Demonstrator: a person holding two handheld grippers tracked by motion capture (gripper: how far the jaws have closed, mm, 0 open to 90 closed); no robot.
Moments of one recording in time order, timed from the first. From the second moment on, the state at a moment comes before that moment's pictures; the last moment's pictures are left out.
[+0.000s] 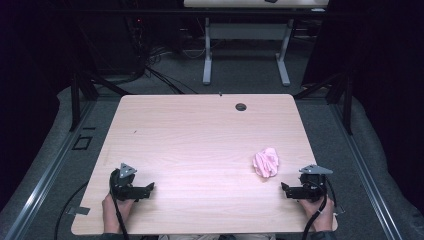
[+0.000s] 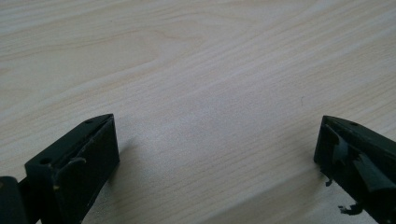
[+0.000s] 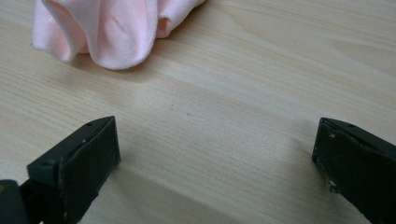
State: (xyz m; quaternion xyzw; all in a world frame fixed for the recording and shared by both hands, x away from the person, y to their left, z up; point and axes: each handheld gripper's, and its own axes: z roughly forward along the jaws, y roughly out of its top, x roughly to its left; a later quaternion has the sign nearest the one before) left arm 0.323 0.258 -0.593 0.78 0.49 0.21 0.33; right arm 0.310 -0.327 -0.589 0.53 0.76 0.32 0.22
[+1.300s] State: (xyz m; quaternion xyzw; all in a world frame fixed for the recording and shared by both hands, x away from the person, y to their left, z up) left arm 0.324 0.255 -0.593 0.77 0.50 0.21 0.32; right arm 0.314 -0.329 -0.587 0.54 0.76 0.32 0.21
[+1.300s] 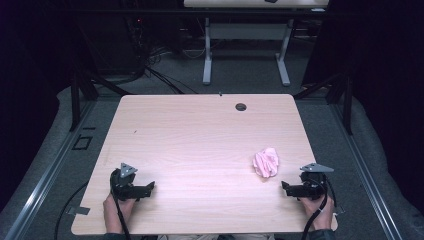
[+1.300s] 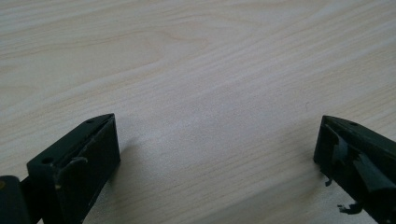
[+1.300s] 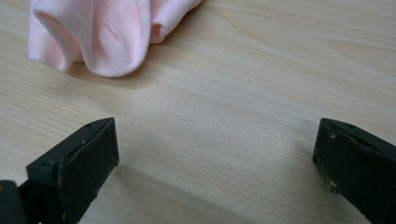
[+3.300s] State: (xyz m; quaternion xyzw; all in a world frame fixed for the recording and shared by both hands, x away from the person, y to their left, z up) left arm 0.324 0.255 -0.593 0.77 0.50 0.21 0.32; right arm 0.358 -0.247 -0.529 0.44 0.82 0.32 0.18
